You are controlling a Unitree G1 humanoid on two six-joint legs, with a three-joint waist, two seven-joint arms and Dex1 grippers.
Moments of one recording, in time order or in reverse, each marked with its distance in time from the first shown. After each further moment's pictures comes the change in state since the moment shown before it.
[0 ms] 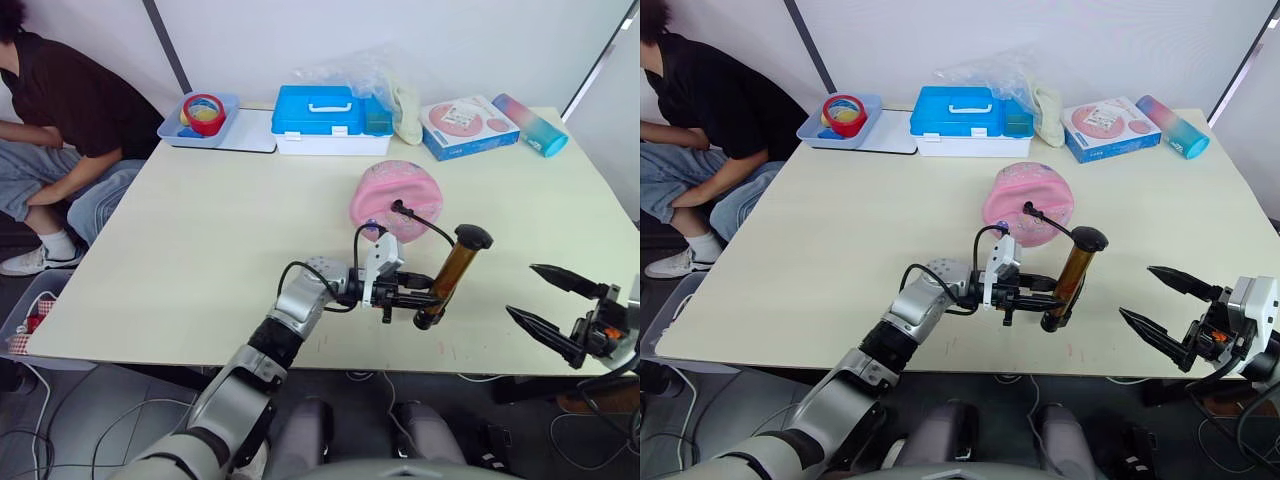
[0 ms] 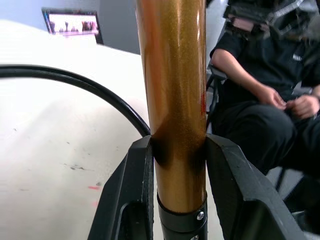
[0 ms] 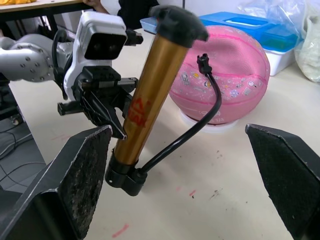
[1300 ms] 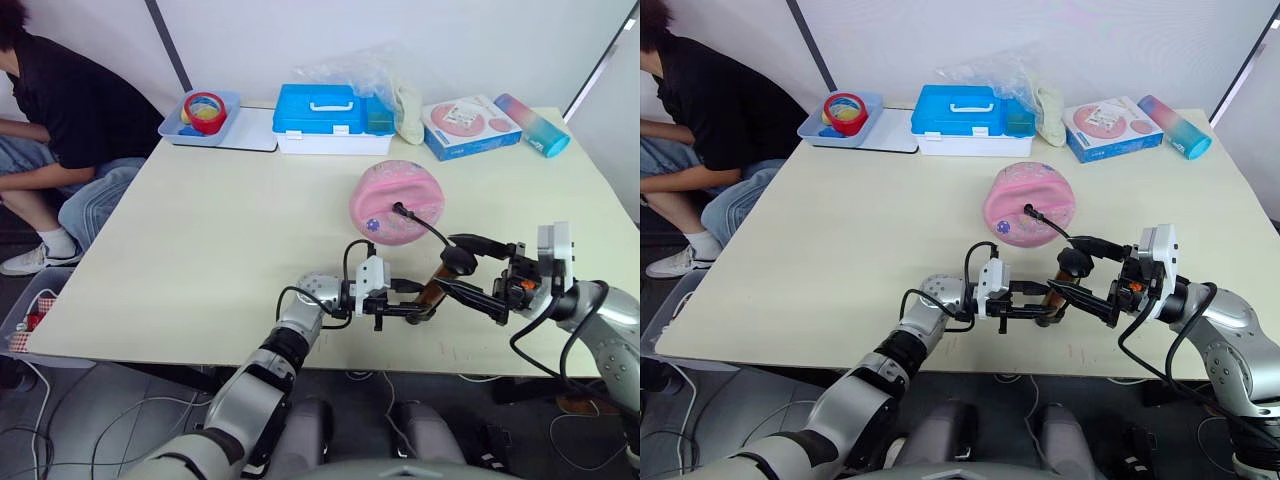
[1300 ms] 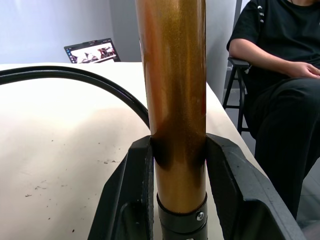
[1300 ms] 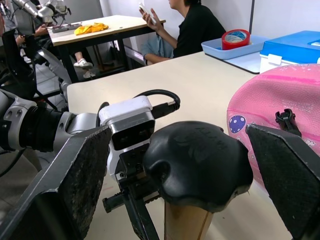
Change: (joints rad) left arm -0.016 -0.099 0.111 0.409 0.124 -0.540 -0.053; right arm -0.367 0.031 0.315 0.009 0.007 0.197 -0.073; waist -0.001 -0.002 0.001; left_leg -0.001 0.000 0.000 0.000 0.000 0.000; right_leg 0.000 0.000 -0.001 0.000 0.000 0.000
